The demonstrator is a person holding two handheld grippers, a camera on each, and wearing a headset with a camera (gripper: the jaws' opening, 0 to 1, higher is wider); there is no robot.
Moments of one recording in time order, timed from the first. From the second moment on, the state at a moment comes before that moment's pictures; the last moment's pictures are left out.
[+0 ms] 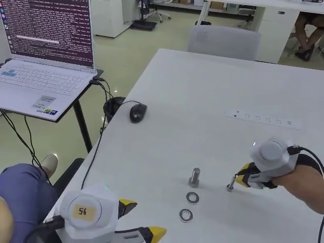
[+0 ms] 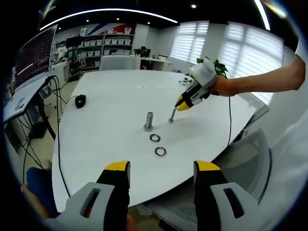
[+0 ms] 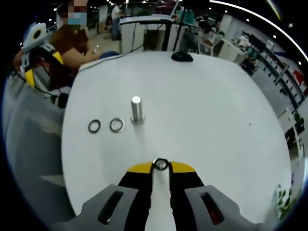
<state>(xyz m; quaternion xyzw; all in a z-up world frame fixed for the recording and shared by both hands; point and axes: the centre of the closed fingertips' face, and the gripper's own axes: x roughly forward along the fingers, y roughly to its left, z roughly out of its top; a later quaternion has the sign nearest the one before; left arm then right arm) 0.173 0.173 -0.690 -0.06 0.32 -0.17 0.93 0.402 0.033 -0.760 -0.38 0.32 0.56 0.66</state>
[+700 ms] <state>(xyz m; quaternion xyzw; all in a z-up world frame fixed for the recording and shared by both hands) 0.176 0.174 -0.690 -0.06 0.32 -0.17 0.93 0.404 0.037 -0.765 -0.39 0.33 0.56 0.65</state>
